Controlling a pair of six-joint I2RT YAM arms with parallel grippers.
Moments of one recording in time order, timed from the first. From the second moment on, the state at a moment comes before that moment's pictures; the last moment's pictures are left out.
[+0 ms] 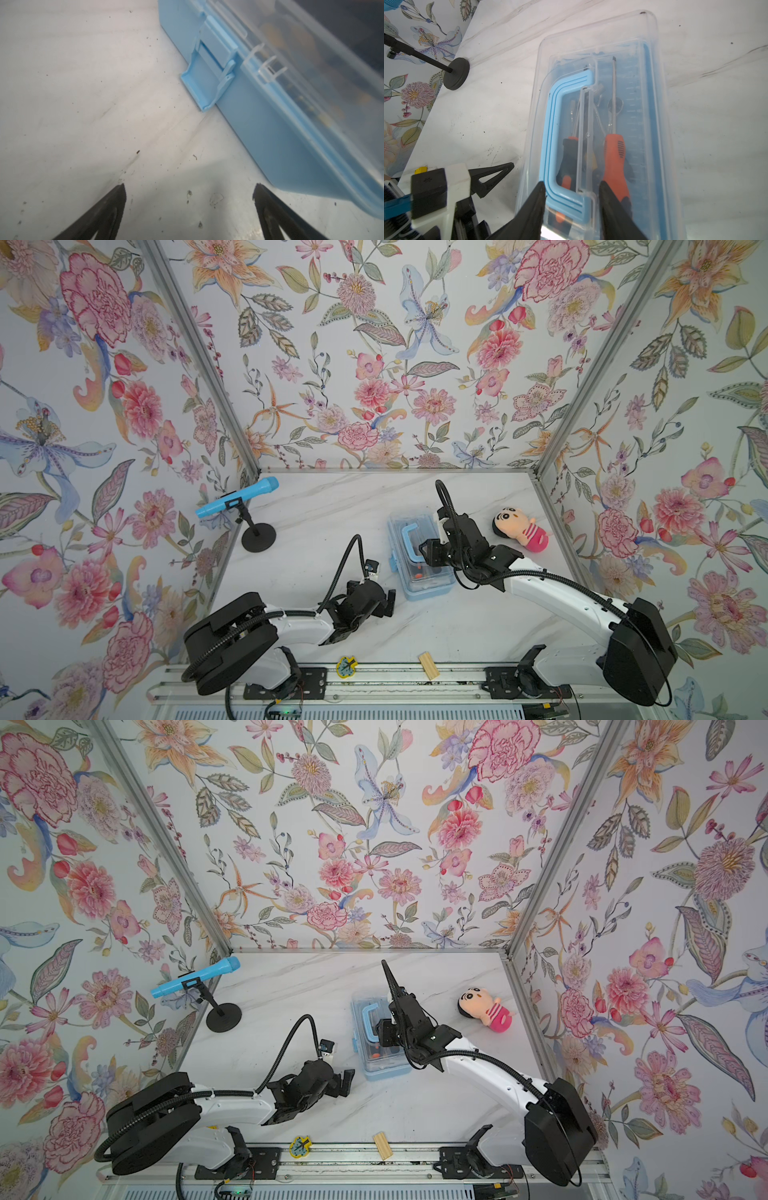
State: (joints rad) left arm -0.99 1.43 0.38 0.33 -0.38 -0.53; right arm 0.72 1.33 0.93 -0.33 0.02 0.53
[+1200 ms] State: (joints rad) left arm -1.00 1.92 0.48 0.89 -0.68 -0.33; right arm 0.67 1.35 0.93 -0.30 0.00 0.52
